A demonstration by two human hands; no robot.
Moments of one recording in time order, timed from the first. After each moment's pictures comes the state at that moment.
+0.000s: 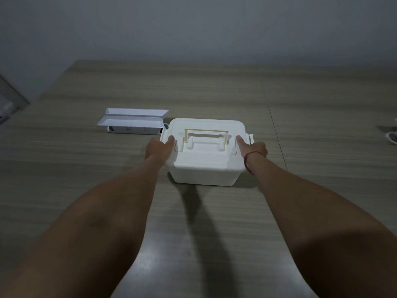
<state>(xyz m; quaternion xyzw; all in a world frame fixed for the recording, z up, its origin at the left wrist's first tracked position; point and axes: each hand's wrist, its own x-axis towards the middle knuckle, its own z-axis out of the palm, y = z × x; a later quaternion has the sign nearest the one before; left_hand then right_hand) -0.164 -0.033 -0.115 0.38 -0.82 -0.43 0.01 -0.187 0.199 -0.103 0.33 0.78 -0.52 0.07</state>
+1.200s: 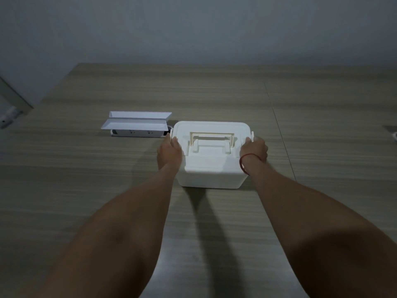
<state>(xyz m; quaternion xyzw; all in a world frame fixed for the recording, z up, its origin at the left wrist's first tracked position) -0.159 -0.017 -0.122 0.29 -0.86 -0.41 0.09 -0.192 0.179 -0.102 0.31 0.84 -0.45 -0.01</state>
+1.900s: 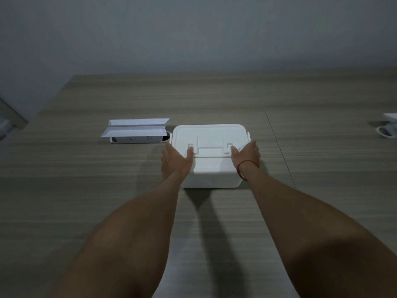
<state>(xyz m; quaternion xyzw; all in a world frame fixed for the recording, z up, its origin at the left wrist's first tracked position) -0.135 -0.005 -0.118 0.27 -0.89 -0.36 0.05 -0.167 0.170 -0.111 0.23 0.89 -0.40 0.01</state>
